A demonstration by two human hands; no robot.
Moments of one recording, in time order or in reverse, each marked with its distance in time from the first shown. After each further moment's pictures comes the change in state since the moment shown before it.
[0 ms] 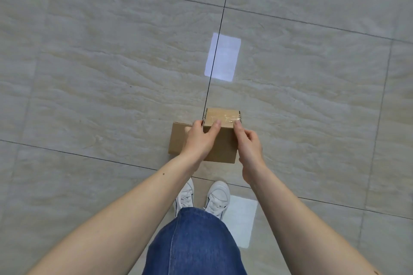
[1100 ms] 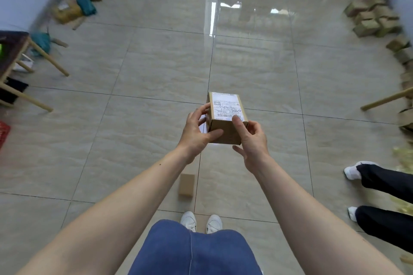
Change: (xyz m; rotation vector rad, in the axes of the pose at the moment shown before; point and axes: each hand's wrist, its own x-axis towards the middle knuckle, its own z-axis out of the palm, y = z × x) left_hand -0.329 0.241 -0.182 -0.351 -0.147 0.695; right_hand -0.368 -0.260 -0.090 0.308 -0.068 -0.391
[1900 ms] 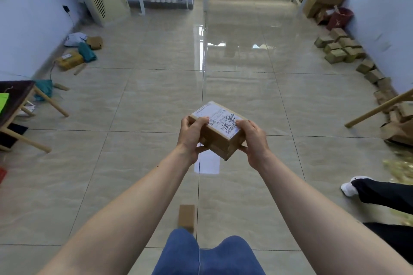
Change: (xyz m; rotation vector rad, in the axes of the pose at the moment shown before) left_hand 0.010 0.084 0.015 -0.324 0.102 -0.292; right_hand -0.014 -0.077 -0.011 0.042 -0.098 -0.137
